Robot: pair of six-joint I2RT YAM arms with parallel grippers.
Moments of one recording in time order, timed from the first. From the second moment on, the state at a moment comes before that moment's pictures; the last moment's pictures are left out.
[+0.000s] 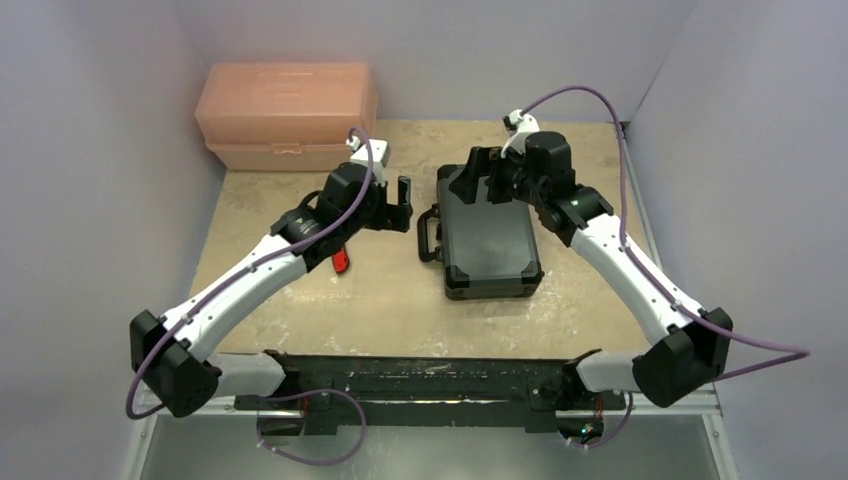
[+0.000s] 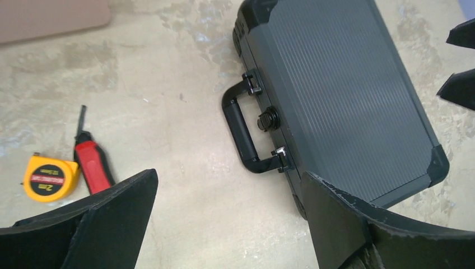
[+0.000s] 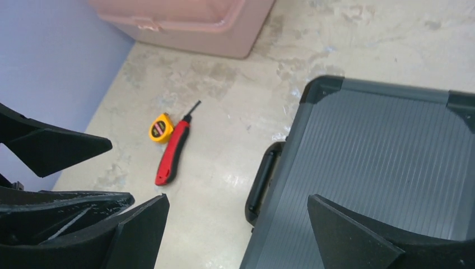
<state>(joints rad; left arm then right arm) -0.67 1.31 1.19 -0.45 -0.22 -0.37 0.44 1.35 1.26 -0.37 -0.20 0.36</state>
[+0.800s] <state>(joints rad) -0.67 0.85 1.06 -0.58 -0.47 -0.12 0.44 1.11 1.20 -0.11 -0.15 0.39</state>
